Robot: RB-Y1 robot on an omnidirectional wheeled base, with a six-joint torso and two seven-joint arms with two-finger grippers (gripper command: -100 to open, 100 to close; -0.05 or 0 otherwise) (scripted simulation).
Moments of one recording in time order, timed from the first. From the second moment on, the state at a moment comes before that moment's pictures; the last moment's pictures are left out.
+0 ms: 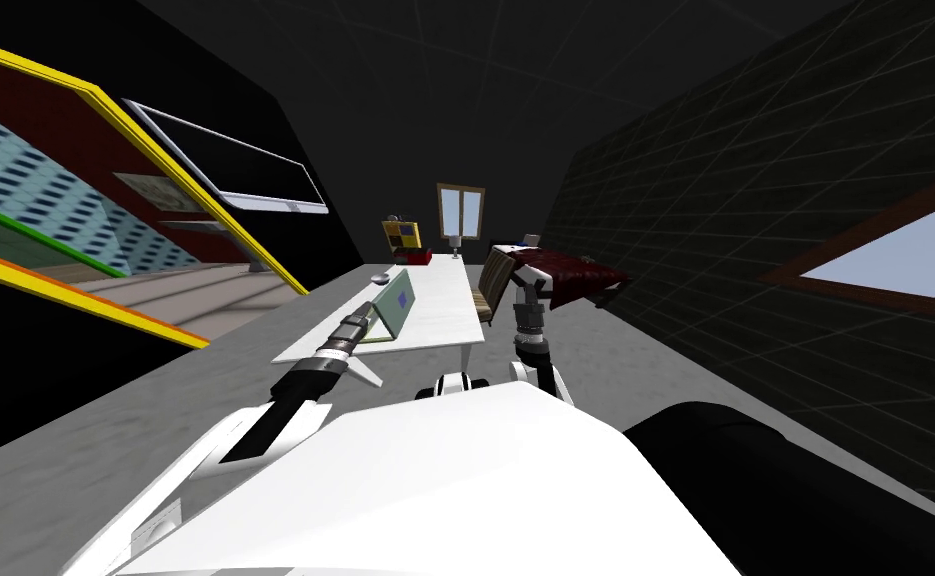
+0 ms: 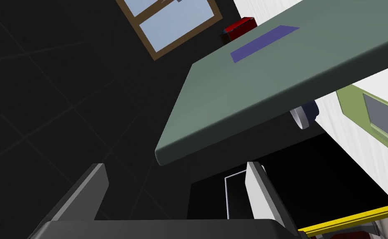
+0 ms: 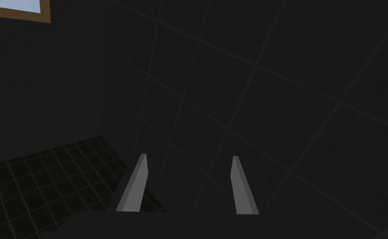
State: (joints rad) left arm 0.56 0.49 0.04 -2.38 -0.22 0.17 0.19; right arm 0.51 0.01 0.04 -2.27 0.09 -0.62 0.07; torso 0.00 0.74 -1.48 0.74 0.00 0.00
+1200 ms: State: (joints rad) left arm 0.56 0.50 0.03 -2.40 -0.17 0.25 0.27; right arm 0.51 0.01 0.04 -2.27 0.09 -0.62 0.07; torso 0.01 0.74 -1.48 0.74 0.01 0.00
